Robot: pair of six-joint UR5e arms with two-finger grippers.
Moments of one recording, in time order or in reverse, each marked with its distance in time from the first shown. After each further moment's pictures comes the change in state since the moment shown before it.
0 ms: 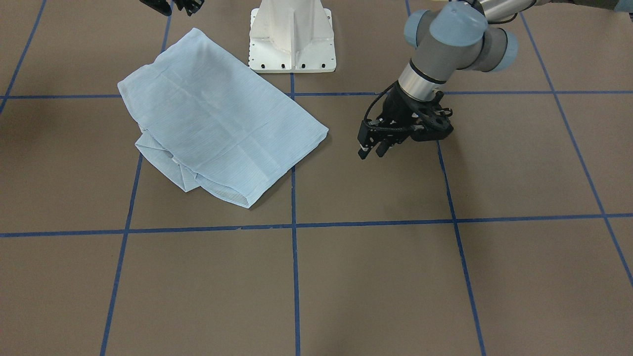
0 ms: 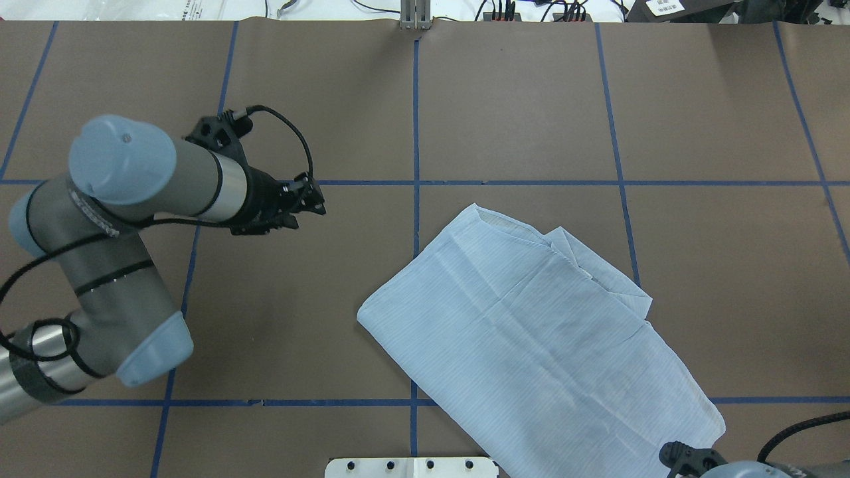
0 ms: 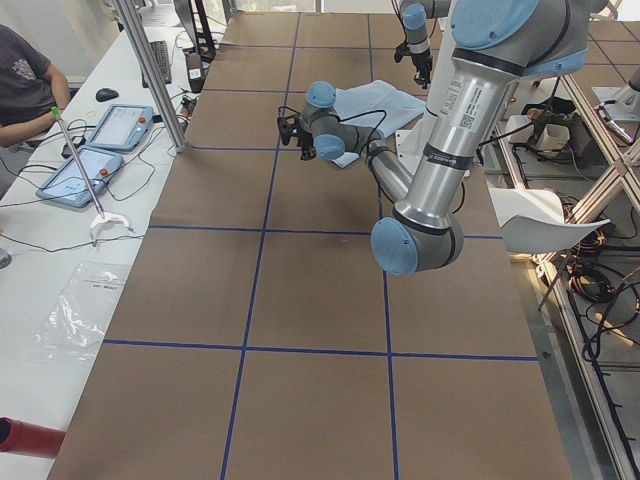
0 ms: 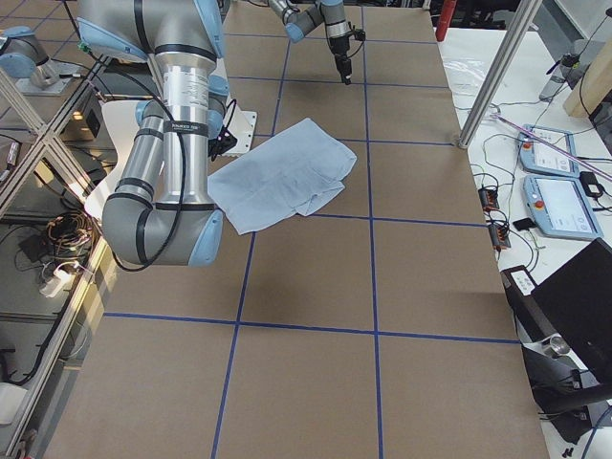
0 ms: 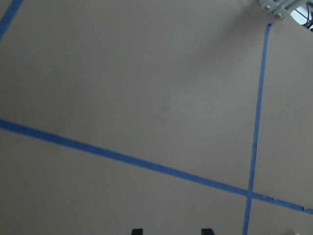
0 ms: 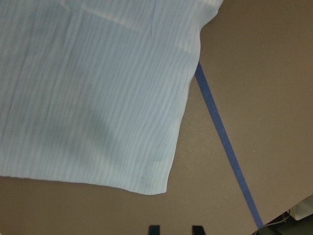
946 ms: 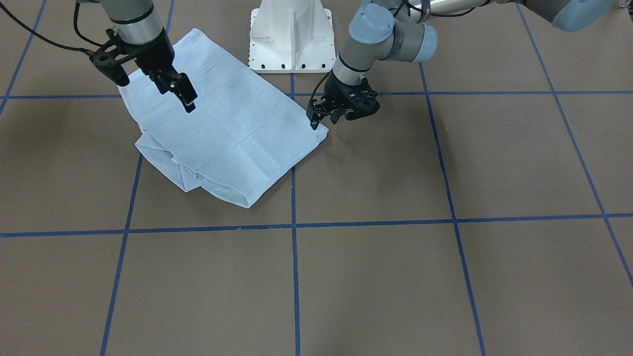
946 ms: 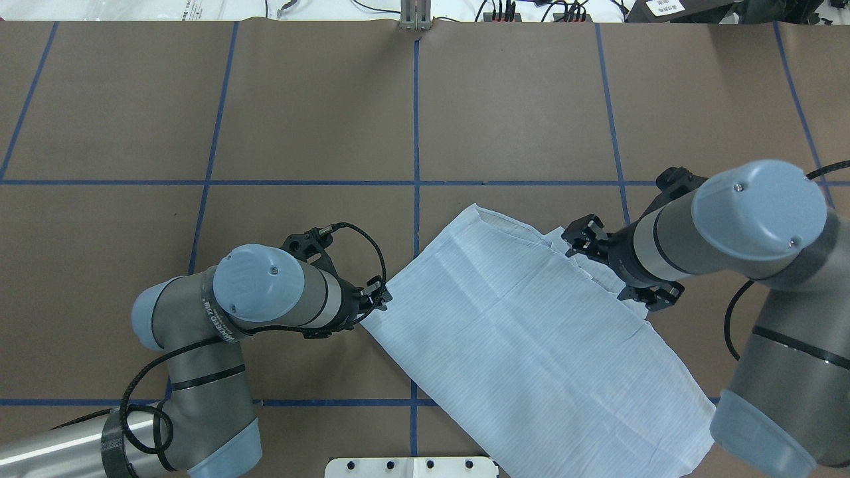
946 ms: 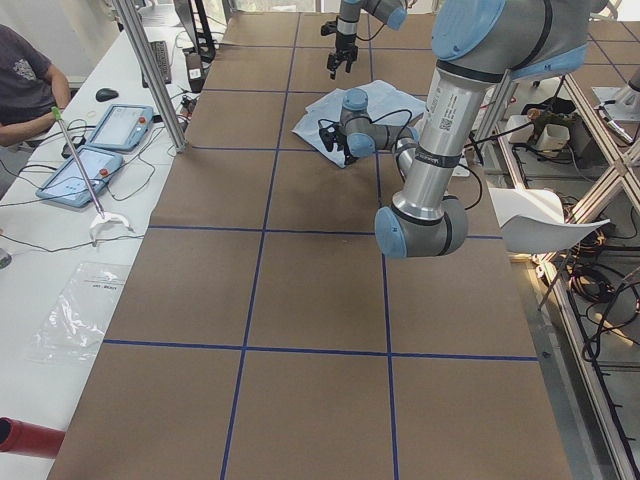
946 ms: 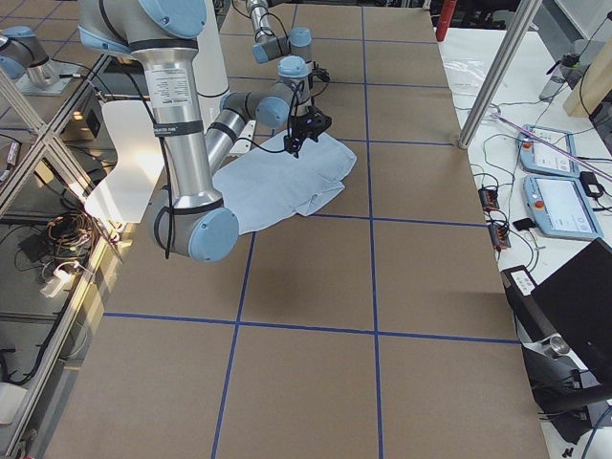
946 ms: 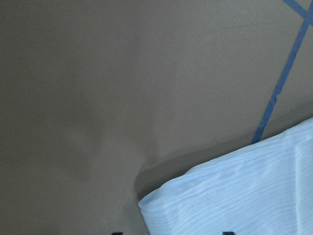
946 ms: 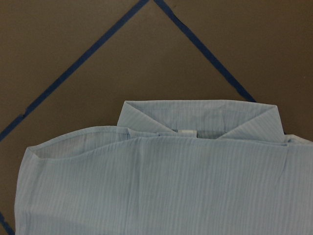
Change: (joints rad) left arm 0.242 -0.090 0.122 0.048 0.114 -0.190; right arm 0.656 0.304 -0.222 0.009 -0.001 -0.281
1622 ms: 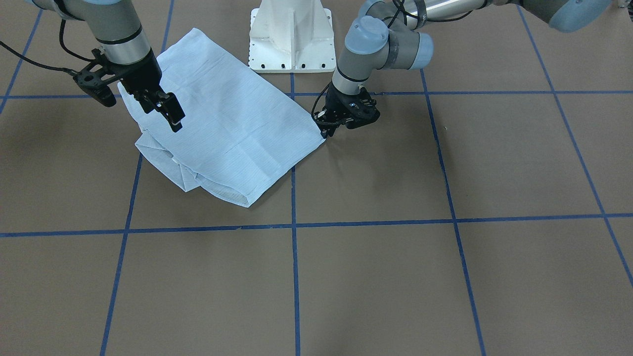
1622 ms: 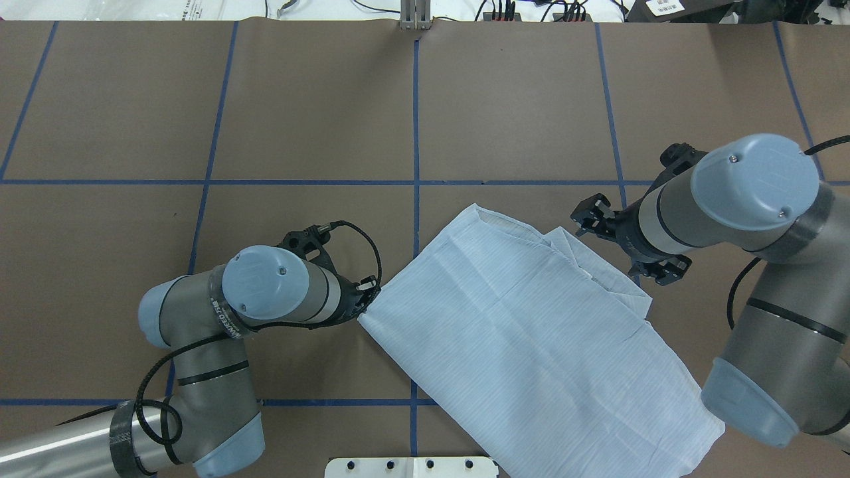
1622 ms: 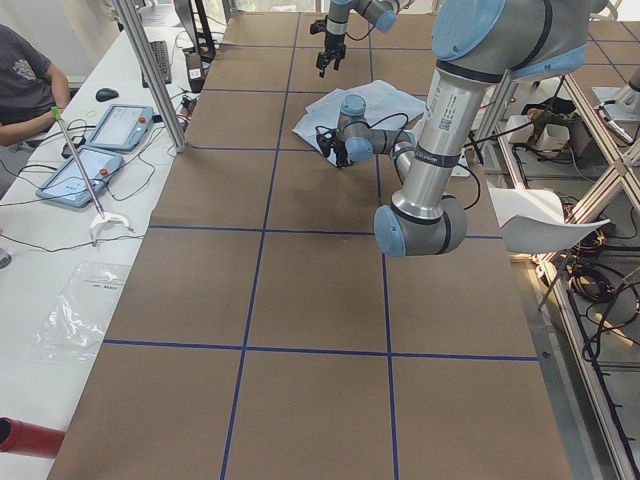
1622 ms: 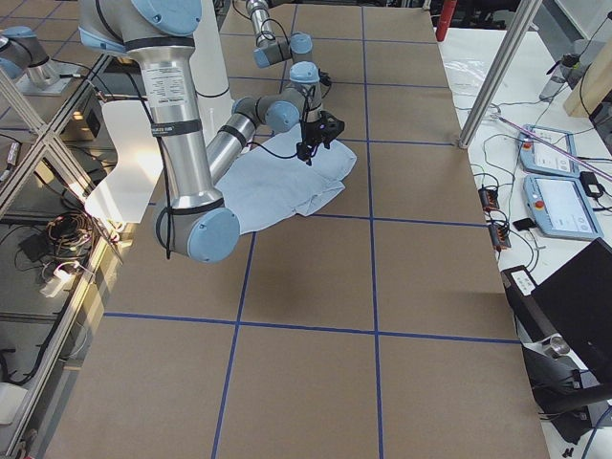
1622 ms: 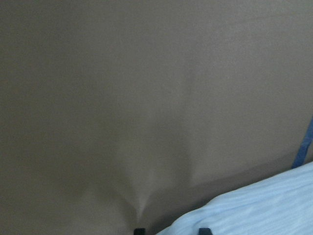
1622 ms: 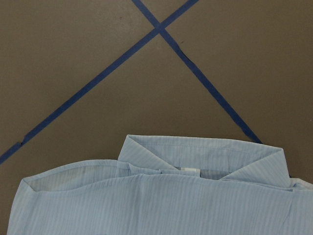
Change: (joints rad) left arm -0.010 0.002 0.038 0.003 0.041 0.038; right arm 0.043 0.010 -0.050 0.003 -0.001 -0.072
